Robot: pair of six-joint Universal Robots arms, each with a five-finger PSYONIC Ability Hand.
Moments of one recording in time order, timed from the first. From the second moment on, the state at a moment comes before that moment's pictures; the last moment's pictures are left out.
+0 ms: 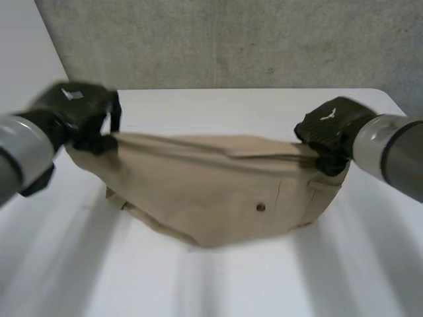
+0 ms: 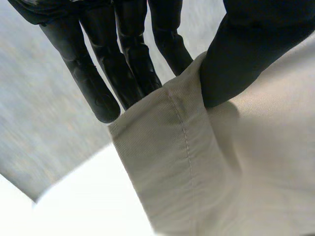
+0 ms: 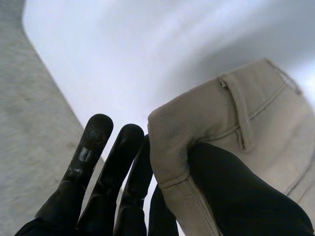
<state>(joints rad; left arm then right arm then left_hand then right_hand) 4.36 -1.64 -1.43 2.82 -1.49 3.46 2.05 -1.27 1.12 0.63 1.57 2.48 1.13 1.19 1.19 1.19 0.97 0.97 1.17 1.19 1.19 0.99</state>
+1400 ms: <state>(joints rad) 4.18 -1.52 -1.96 3.00 -1.64 3.61 2.04 -1.27 1.64 0.41 1.53 2.46 1.09 1.10 1.10 1.10 0.92 0.97 1.17 1.19 1.19 0.99</state>
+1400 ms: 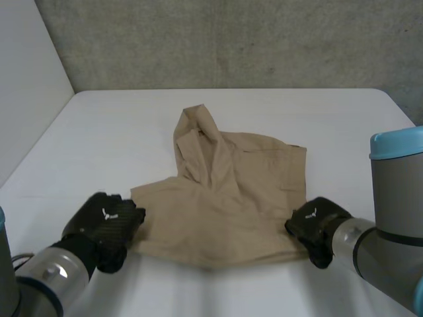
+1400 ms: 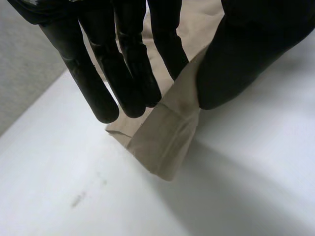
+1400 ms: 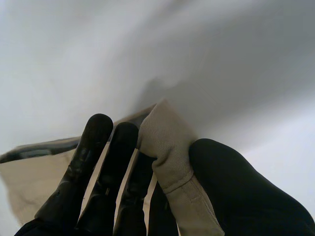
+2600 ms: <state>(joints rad) 4.28 -2.74 -0.59 3.17 -1.14 4.06 2.02 -1.26 1.75 0.16 1.52 2.45 0.49 0.49 0.49 0.50 0.32 0.97 1.17 1.19 1.19 0.99</state>
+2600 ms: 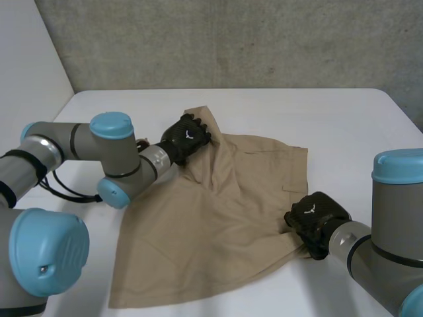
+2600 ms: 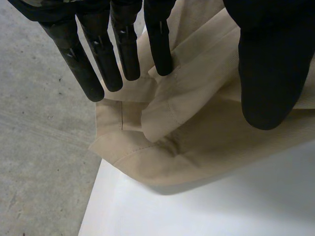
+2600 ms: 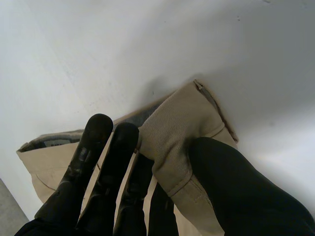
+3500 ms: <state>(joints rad) 4.28 -2.24 -1.16 3.15 -1.53 3.83 2.02 -1.27 1.75 0.15 1.52 2.46 0.64 0.64 0.64 0.64 0.46 0.97 1.17 1.19 1.19 0.99</state>
